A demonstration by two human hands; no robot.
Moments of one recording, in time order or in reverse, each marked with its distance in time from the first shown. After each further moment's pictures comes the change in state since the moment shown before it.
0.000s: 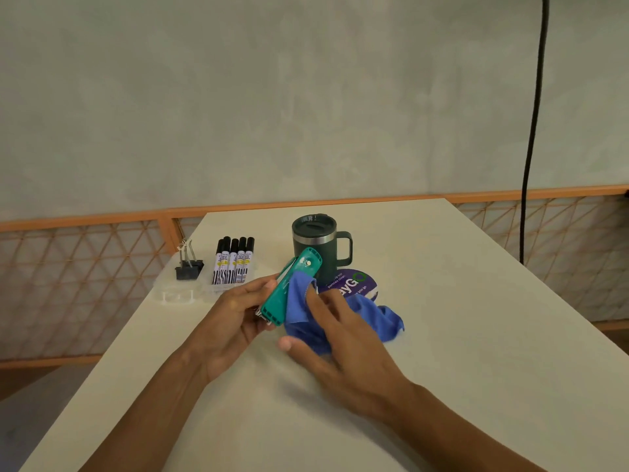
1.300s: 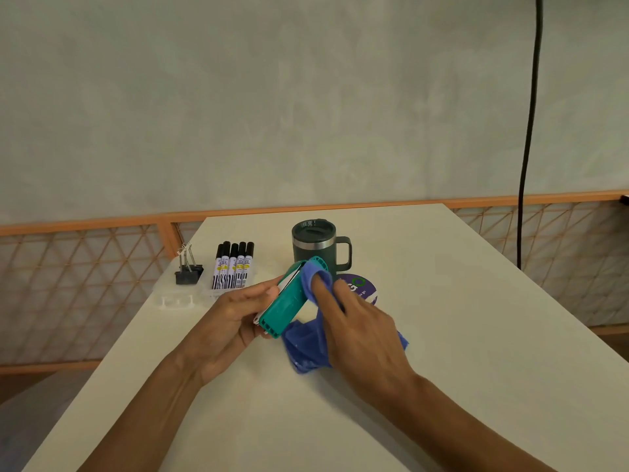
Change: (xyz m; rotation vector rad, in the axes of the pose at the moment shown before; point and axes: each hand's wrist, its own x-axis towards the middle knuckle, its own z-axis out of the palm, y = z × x) left_hand -0.008 0.012 0.003 0.052 0.018 -0.009; right_hand 0.013 0.017 0.005 -0.538 0.312 -0.136
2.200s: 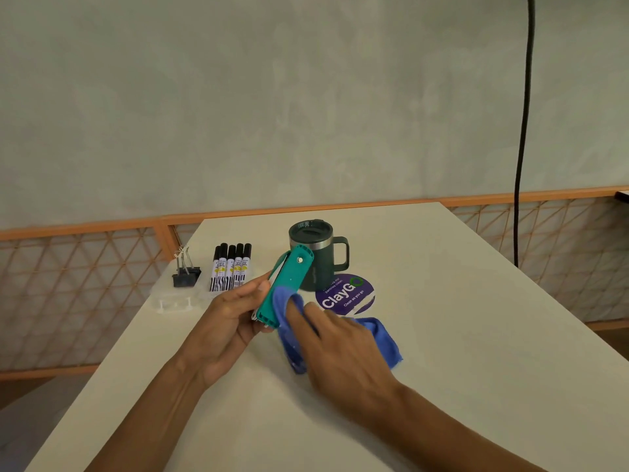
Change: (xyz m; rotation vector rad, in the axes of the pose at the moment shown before) left_hand 0.009 -0.009 -0.002 -0.123 0.008 0.078; right_hand -0.004 -0.022 -0.002 -0.064 -0.037 -0.169
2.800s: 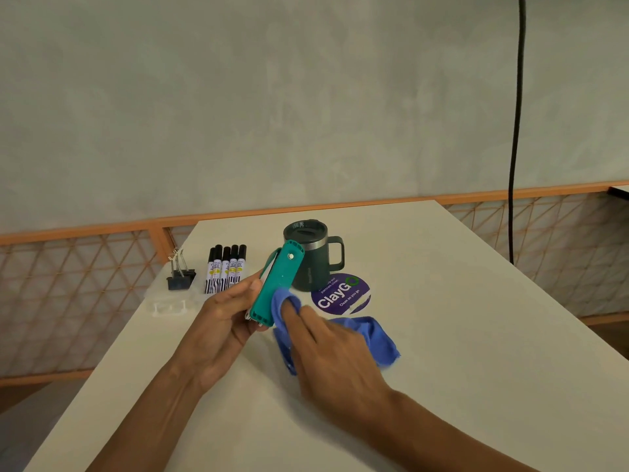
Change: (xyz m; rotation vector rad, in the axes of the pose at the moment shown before) left_hand 0.003 -0.005 -0.007 0.024 0.007 0.050; right_hand 0.000 -0.009 -0.007 0.168 -0.043 0.090
